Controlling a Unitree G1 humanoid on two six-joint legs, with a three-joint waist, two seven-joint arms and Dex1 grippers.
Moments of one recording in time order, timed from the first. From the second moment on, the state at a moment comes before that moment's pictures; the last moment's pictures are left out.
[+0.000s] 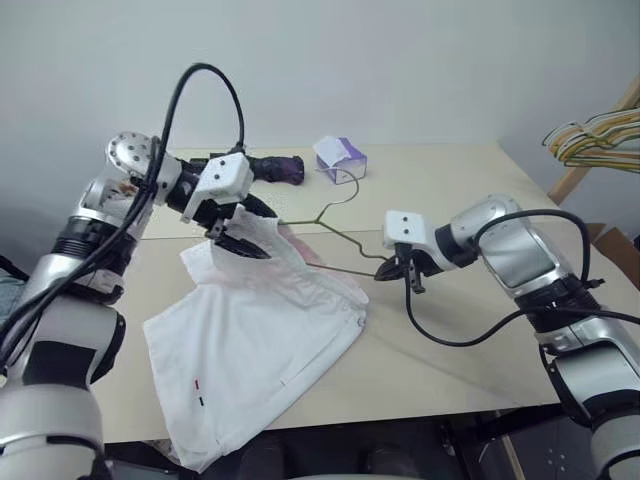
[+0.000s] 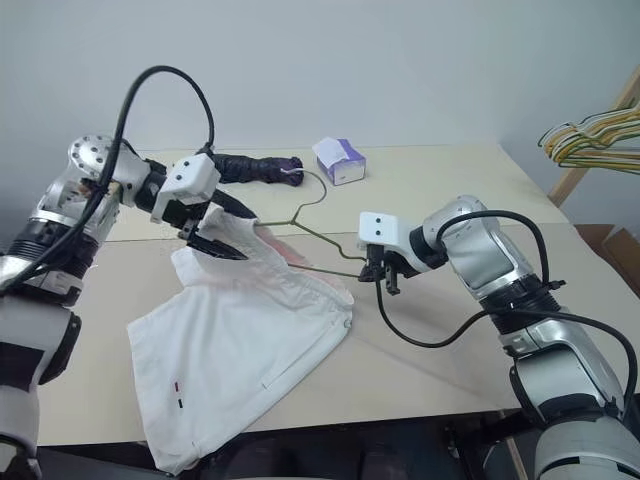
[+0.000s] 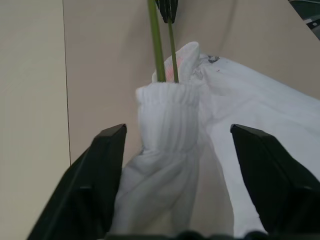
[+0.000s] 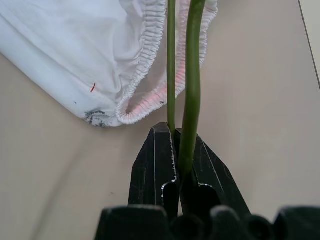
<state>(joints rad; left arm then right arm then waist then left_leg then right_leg) -1.14 0.76 -0.49 0.72 -0.27 -0.03 -1.61 -0.86 -0.72 0.46 0.13 0.02 0.53 1.33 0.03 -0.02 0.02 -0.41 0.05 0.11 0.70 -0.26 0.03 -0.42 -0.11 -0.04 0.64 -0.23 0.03</state>
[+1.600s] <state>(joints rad) -1.25 0.73 -0.24 1.01 0.03 -0.24 -1.56 -0.45 -0.26 0.03 -0.06 0.38 1.00 0.77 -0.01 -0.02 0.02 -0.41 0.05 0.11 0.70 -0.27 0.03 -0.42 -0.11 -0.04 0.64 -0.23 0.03</state>
